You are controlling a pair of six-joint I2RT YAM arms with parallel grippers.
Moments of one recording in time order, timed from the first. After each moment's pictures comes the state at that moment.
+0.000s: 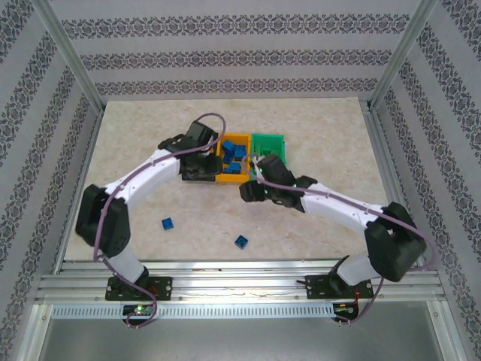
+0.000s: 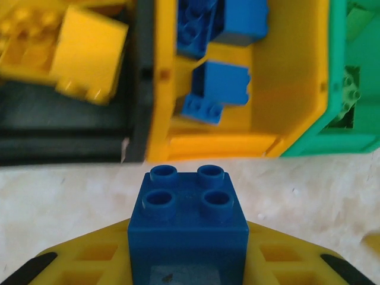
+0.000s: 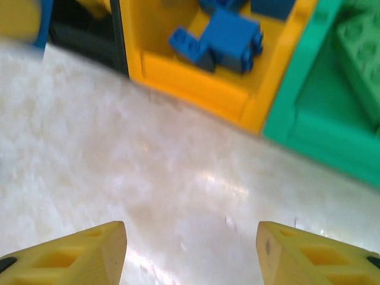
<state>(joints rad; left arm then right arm) -0.46 1.71 1.38 -0.73 0.11 -0.54 0.71 1.44 0.87 -0.30 -0.07 0.41</state>
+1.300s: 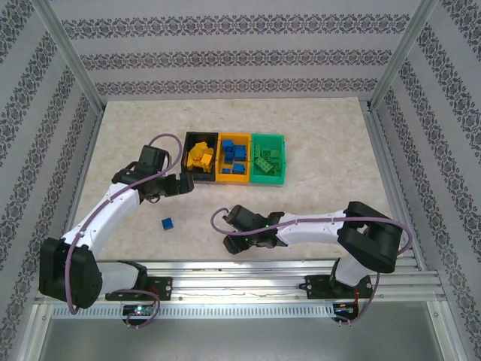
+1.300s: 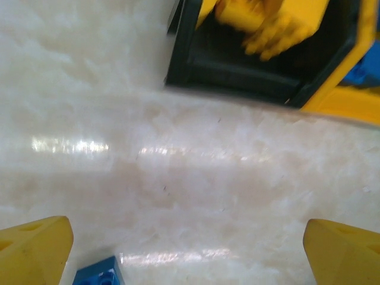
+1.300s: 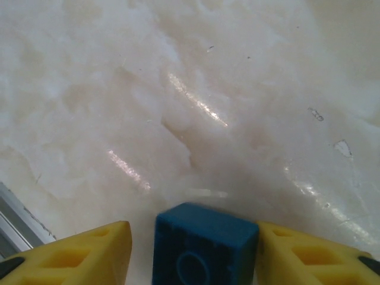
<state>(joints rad) -0.22 1.25 0.90 -0.72 0.10 -0.44 1.11 1.59 0.76 -0.24 -0.04 0.51</state>
